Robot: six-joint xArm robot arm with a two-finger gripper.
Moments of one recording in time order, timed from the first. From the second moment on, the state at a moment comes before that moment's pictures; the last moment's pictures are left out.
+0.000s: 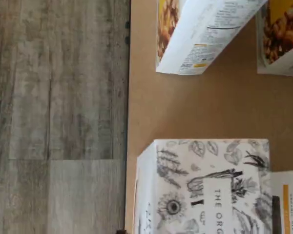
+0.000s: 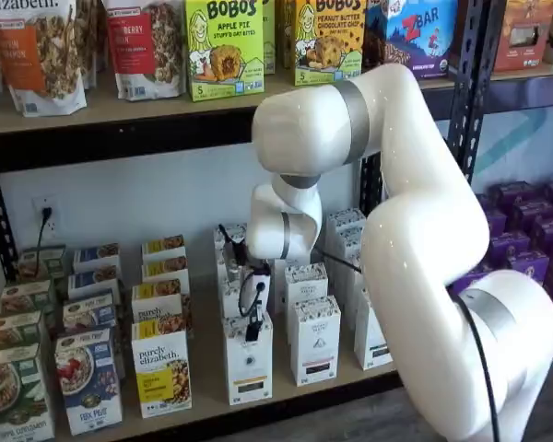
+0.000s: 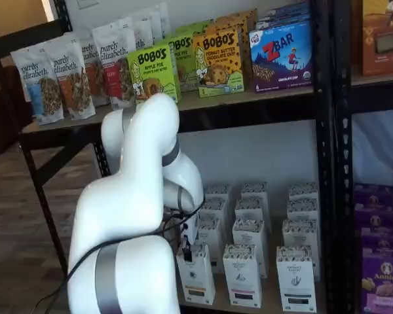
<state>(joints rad) 0.28 0.99 -1.48 0.38 0.37 -1.62</state>
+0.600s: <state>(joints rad) 0.26 1.06 -1.57 0.23 0.44 -1.50</state>
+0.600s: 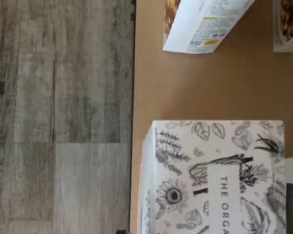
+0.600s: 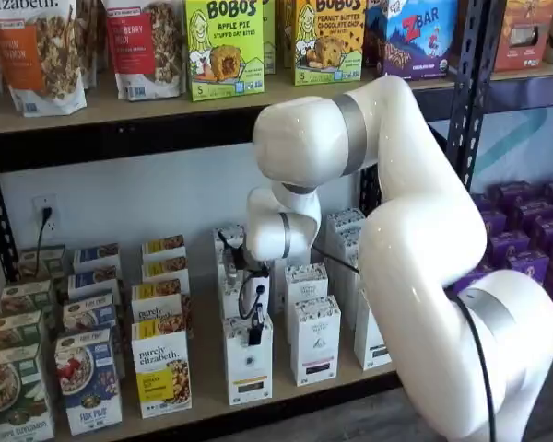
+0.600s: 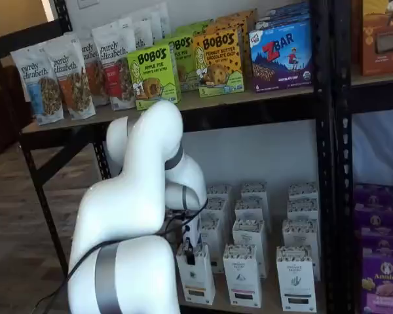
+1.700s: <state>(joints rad) 0.27 1.14 -1.64 0.16 0.44 -1.44</state>
